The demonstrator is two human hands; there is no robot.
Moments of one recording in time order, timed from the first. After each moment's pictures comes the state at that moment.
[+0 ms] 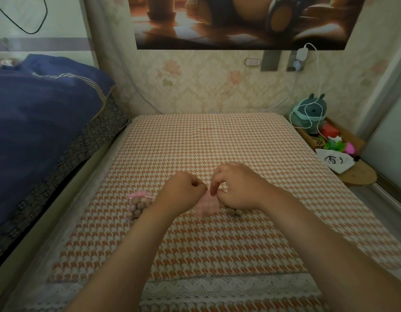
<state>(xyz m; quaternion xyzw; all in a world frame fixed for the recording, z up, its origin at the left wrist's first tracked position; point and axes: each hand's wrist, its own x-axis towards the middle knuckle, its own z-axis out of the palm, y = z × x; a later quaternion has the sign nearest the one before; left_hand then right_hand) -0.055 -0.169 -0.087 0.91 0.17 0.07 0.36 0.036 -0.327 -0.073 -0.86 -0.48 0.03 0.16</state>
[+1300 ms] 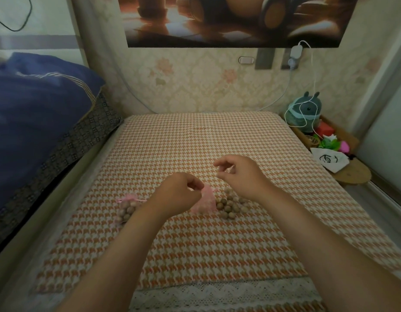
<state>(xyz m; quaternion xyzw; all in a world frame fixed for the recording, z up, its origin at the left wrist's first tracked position) -0.040 -0.169 -0.090 0.93 0.13 0.05 0.34 0.075 -0.337 -0.094 -0.86 -0.31 0.03 0.41</state>
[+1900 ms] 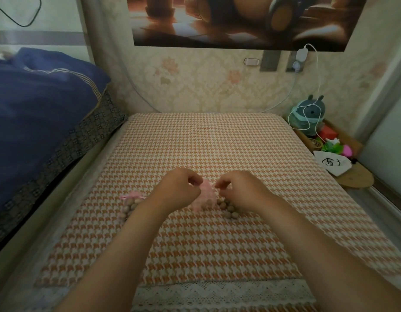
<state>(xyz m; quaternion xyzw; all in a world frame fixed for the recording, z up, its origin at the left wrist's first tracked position) -0.040 -0.160 -0.087 0.93 0.14 0.07 0.34 0.060 -0.331 -0.104 -0.91 -0.34 0.05 0.22</state>
